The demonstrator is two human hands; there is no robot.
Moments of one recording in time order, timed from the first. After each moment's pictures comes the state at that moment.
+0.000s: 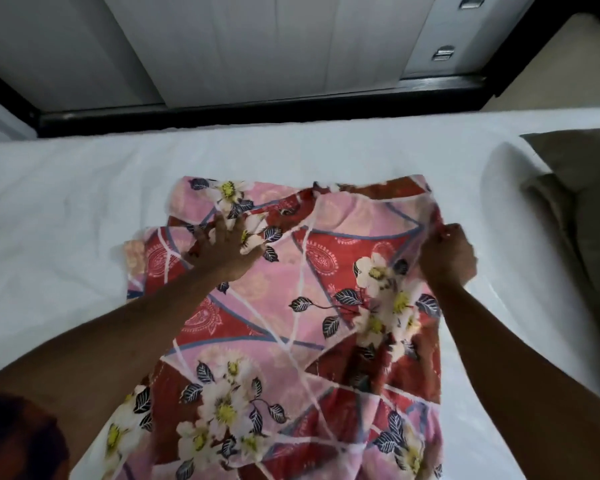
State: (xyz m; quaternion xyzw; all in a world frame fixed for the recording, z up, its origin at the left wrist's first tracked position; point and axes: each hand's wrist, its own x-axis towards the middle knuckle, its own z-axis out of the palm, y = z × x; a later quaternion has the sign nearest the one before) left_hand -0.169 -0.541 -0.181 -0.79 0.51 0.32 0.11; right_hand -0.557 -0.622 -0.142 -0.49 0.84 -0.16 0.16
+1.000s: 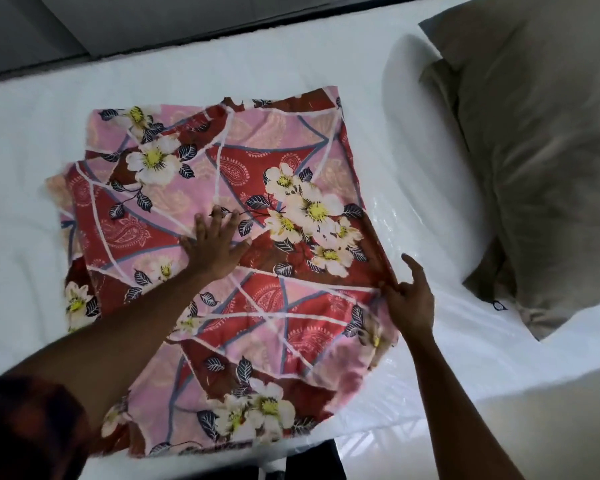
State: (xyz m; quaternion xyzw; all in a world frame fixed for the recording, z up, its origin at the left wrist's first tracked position) left_hand -0.347 -0.407 -0.180 -0.74 0.60 0.26 0.12; right_hand -0.729 -0.352 -0.135 -0.43 0.79 -0.17 0.40
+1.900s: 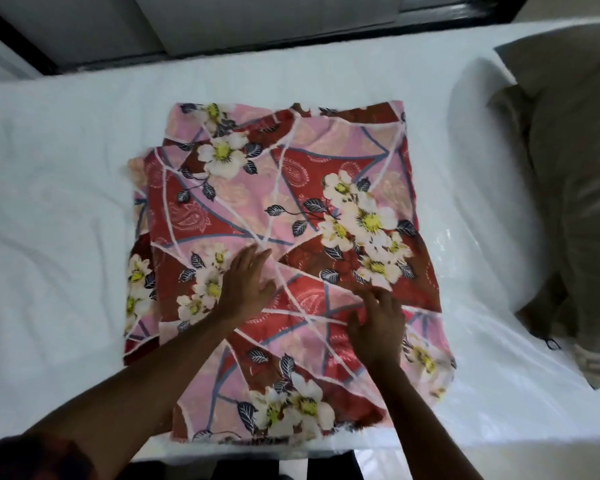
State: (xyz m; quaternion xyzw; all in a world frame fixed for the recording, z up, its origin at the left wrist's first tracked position) left_hand -0.342 -0.303 -0.166 -0.74 0.63 0.24 -0.07; right_hand -0.627 -0.301 -0.148 -0.72 0.64 -0.13 0.23
